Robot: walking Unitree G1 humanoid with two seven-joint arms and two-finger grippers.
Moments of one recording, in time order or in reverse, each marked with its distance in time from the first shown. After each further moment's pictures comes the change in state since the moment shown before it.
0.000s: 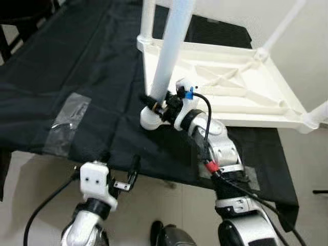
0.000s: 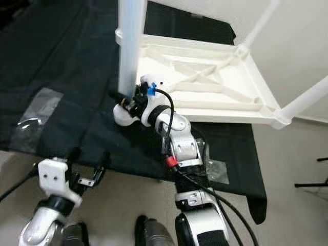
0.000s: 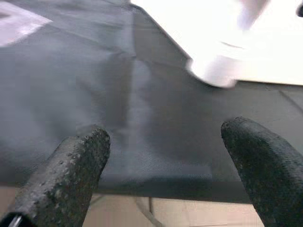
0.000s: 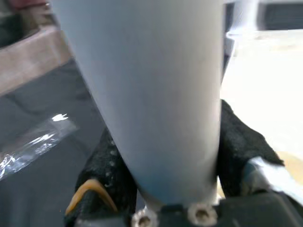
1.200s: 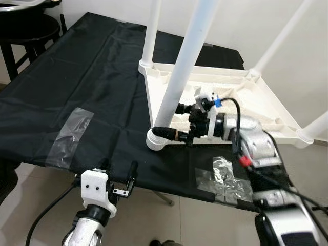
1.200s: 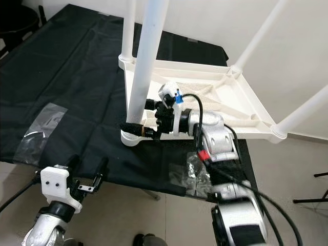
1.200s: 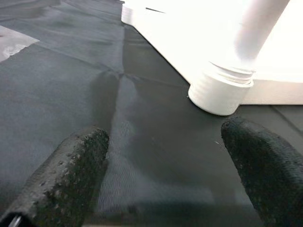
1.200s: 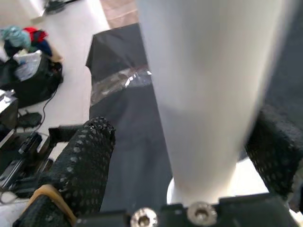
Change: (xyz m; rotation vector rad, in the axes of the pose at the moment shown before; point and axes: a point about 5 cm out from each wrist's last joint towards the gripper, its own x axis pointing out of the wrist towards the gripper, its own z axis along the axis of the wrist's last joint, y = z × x) left arm -0.010 -0.006 -0.005 -0.008 -0.011 0.003; right arm 0.000 -0.041 0.046 -0.183 0.076 0.807
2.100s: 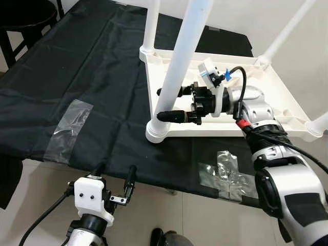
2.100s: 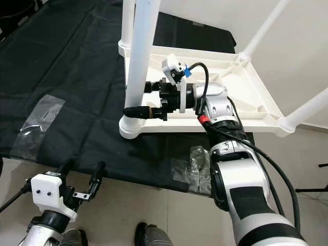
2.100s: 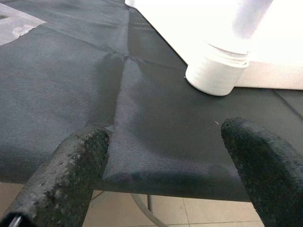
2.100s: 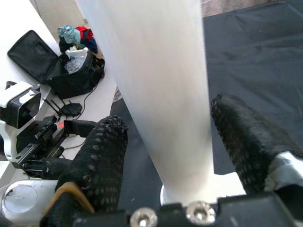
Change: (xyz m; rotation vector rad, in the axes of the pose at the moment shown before) left arm -0.014 -0.002 0.012 -0.001 -0.003 0.011; right arm -0.012 -0.028 0.017 -0.041 -0.032 0.180
